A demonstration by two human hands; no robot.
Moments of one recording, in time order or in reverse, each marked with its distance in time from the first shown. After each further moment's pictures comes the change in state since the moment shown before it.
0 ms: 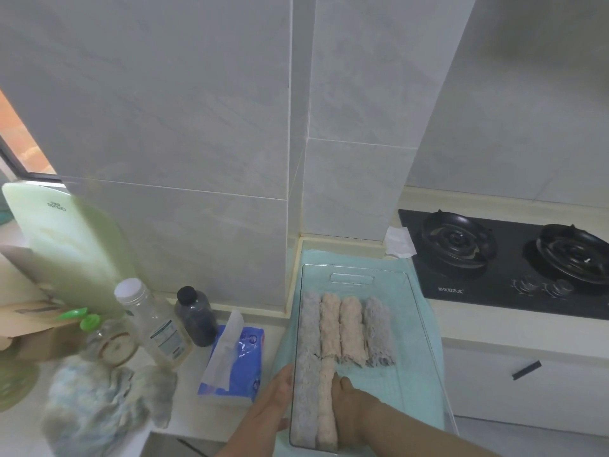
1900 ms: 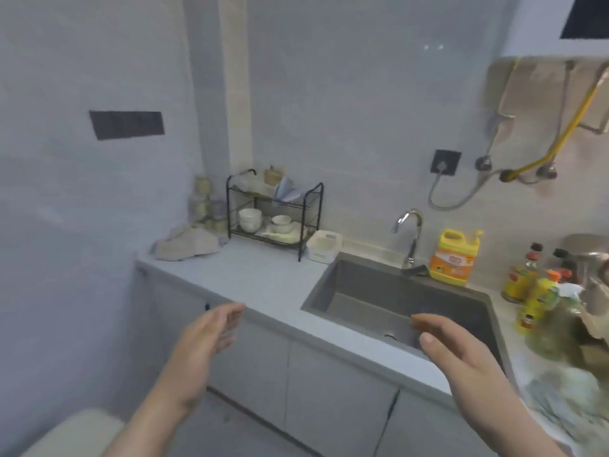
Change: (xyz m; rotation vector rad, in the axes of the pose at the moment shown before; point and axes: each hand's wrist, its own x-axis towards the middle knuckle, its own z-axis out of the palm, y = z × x) left_hand -0.555 -0.369 0.259 -0.764 2.112 0.665; right_hand -0.422 -0.159 0.059 0.310 -0.265 -1.645
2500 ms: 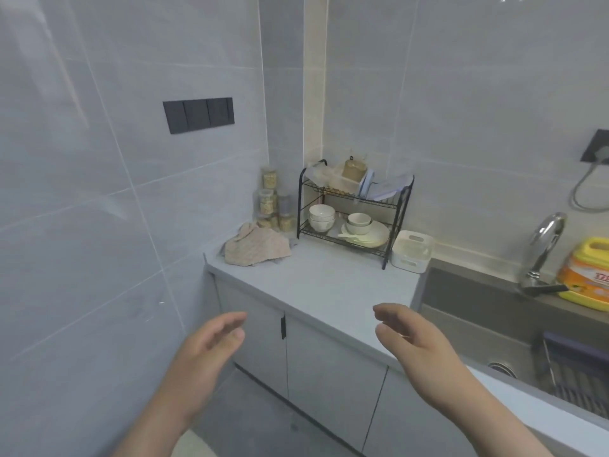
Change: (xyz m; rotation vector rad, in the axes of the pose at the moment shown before) left_hand 0.137 -0.015 -0.214 0.214 0.114 -0.124; right_hand 0.147 -0.059 0.285 -0.017 -0.287 0.040
